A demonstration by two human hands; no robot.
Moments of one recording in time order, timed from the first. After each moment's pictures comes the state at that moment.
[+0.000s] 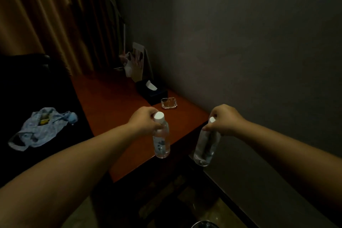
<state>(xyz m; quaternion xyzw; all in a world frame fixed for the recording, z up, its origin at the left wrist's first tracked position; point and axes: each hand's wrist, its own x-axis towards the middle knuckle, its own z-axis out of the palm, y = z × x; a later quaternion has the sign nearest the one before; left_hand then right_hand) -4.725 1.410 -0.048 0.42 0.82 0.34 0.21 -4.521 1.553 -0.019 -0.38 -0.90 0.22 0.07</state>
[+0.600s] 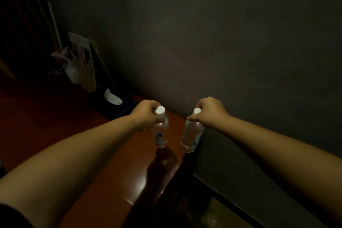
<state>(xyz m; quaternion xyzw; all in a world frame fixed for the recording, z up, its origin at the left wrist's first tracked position) -4.867 1.663 -0.089 0.55 0.75 0.28 0.25 -4.670 1.726 -0.051 -0.52 -0.81 0.27 0.10</state>
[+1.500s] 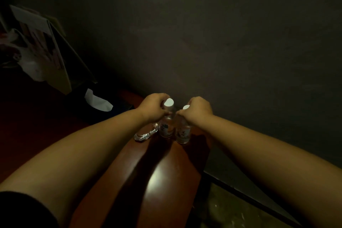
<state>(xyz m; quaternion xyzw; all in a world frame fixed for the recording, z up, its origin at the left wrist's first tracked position) -4.950 1.783 -0.146 0.64 0.66 0.25 0.30 -4.801 1.799 -0.118 -0.66 -0.69 0.29 0.10</state>
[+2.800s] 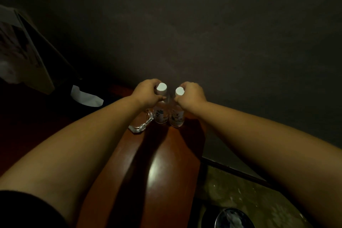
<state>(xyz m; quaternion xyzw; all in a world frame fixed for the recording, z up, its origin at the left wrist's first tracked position) -4.954 1.787 -0.147 0.64 0.67 0.24 0.29 -4.804 1.797 -0.138 -0.65 -0.68 0.27 0.18</state>
